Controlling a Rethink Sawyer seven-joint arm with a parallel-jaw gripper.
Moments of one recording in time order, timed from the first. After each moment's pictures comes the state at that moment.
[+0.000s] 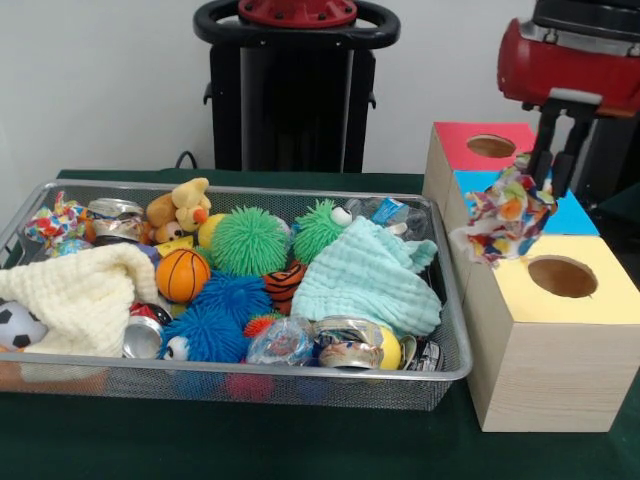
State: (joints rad) arm -0.04 -0.68 0.09 1.21 -0.25 0.90 2.06
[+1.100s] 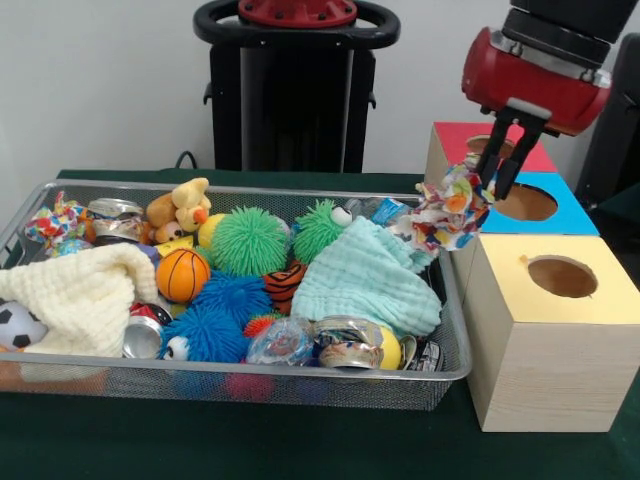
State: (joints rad) arm 0.14 -0.61 -0.15 1.21 -0.26 0.88 2.09
